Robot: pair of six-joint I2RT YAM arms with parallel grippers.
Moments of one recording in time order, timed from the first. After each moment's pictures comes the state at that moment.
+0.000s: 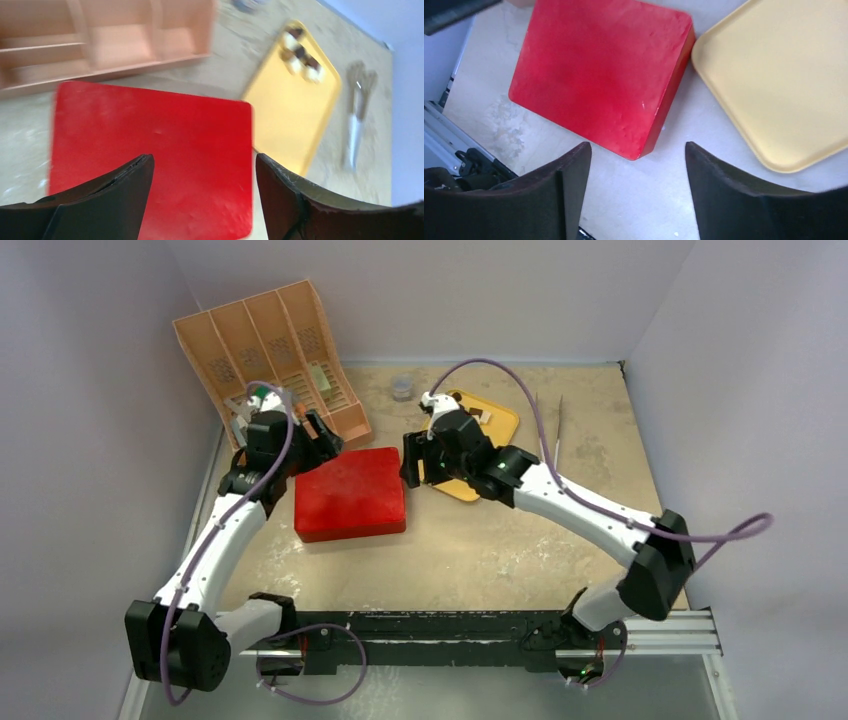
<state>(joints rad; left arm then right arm) -0.12 1.11 0.90 -0.35 0.02 -0.63 0.85 1.54 1.30 -0.41 0.10 0.46</state>
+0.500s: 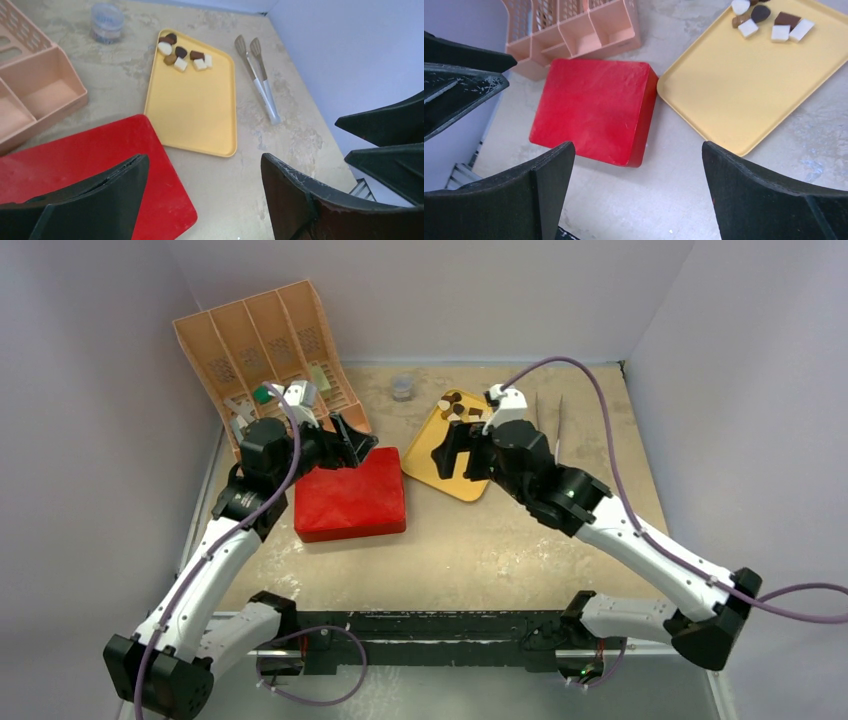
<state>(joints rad) -0.31 0.97 0.91 -0.18 0.28 -0.47 0.85 1.18 1.20 -0.45 0.33 0.53</state>
